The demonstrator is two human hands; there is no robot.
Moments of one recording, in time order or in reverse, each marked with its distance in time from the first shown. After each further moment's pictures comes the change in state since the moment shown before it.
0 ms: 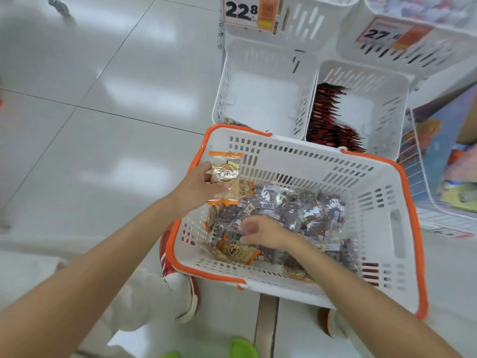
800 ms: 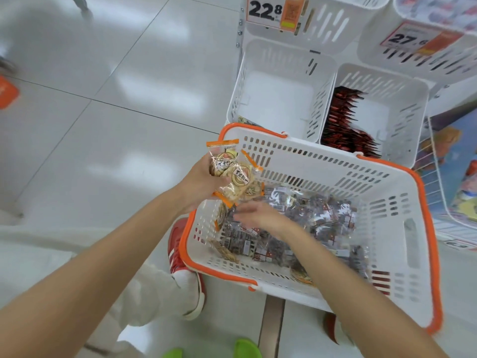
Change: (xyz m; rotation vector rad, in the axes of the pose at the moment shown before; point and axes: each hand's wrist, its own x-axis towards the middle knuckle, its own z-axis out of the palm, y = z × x) left_hand 0.002 -0.001 -0.018 -0.232 0.013 -0.063; right_hand 0.015 -0.052 -0.004 0.289 0.006 0.020
